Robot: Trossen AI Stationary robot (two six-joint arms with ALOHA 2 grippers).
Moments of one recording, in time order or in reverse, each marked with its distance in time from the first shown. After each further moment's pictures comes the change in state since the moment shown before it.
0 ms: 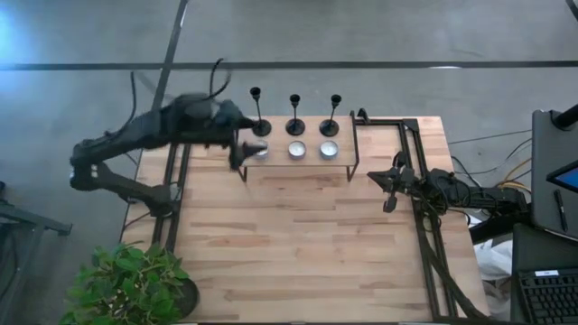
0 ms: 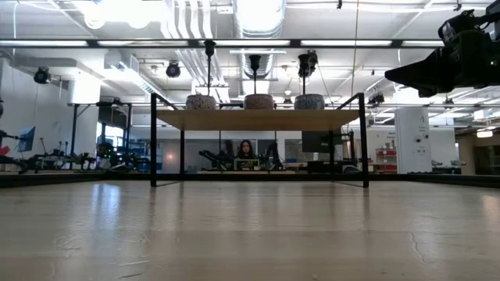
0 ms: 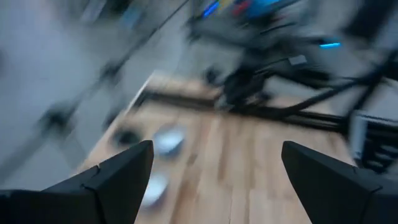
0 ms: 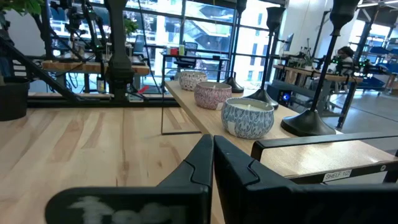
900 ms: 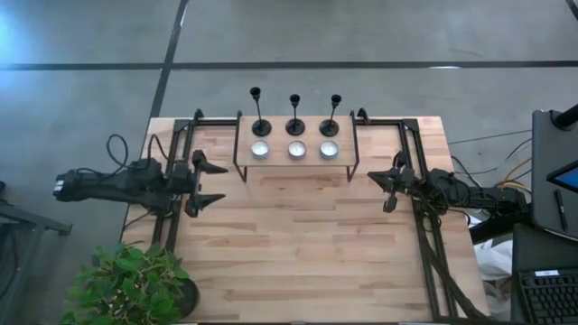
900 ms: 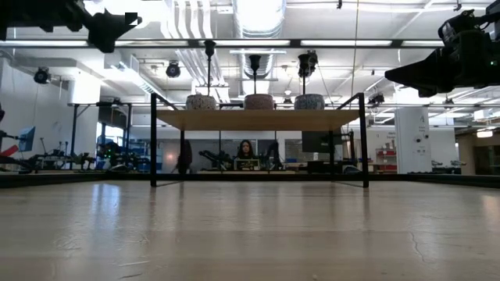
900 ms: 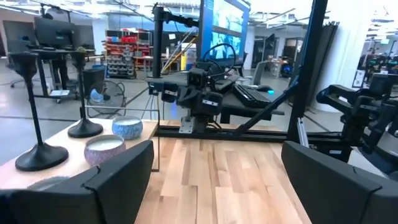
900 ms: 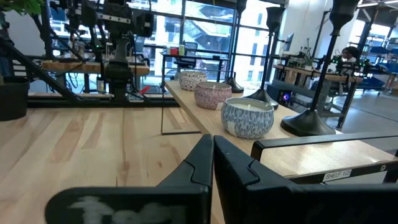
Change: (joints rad) left arm -0.223 -0.791 -1.124 0.668 -0.050 0.042; right arm 0.000 0.000 0.000 0.000 0.000 0.002
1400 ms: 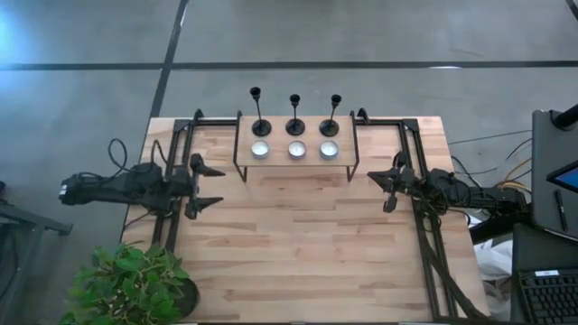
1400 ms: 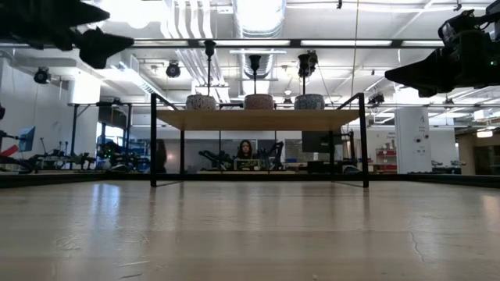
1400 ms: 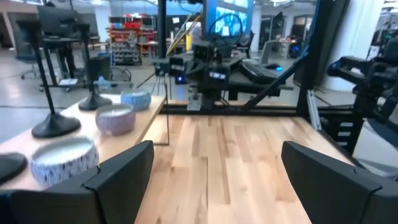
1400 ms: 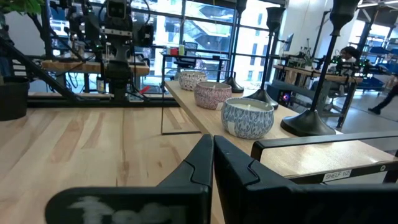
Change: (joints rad) left arm 0.000 -0.131 -0.081 -0.126 -0.019 0.040; right arm 0.000 0.000 0.000 0.000 0.000 -0.001
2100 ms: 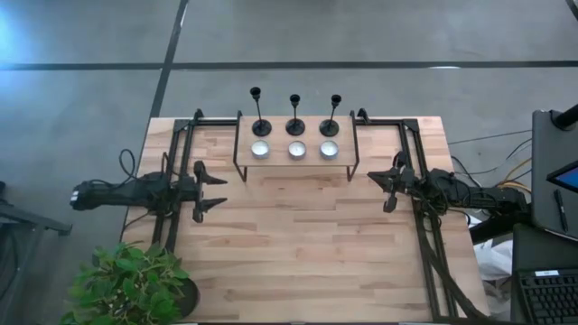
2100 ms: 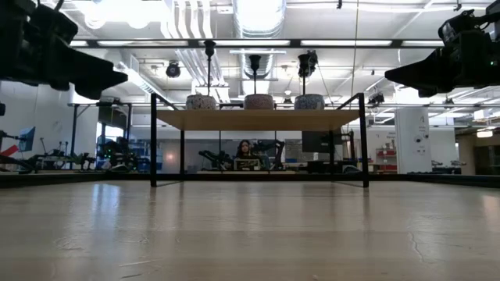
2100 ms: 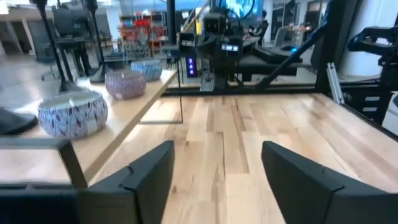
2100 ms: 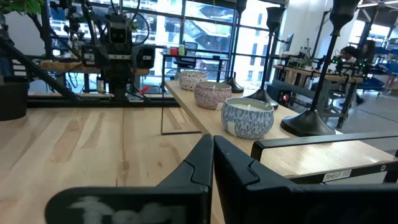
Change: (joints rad) left arm 0.001 -0.225 -0.216 -0.021 -0.050 0.051; right arm 0.000 0.000 0.000 0.000 0.000 0.000
